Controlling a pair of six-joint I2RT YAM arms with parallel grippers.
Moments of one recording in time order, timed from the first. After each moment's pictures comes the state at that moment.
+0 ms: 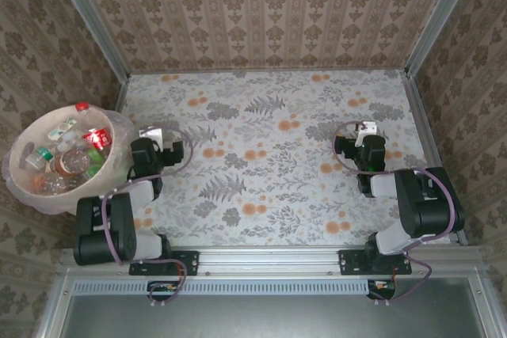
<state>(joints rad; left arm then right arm) 0.05 1.38 0.40 0.50 0.04 0.05 0.01 1.53 0.38 0.77 0.08 0.07</state>
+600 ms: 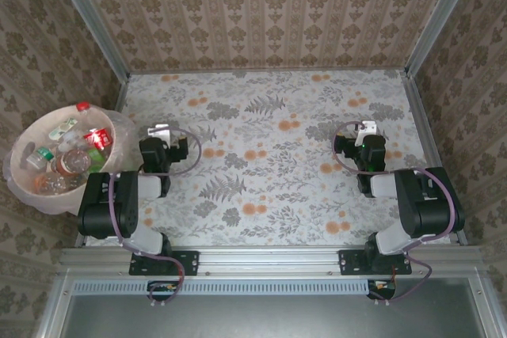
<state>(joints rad) -0.04 1.53 0.39 0.74 -0.11 0.06 0.01 1.53 0.38 0.78 0.08 0.05</state>
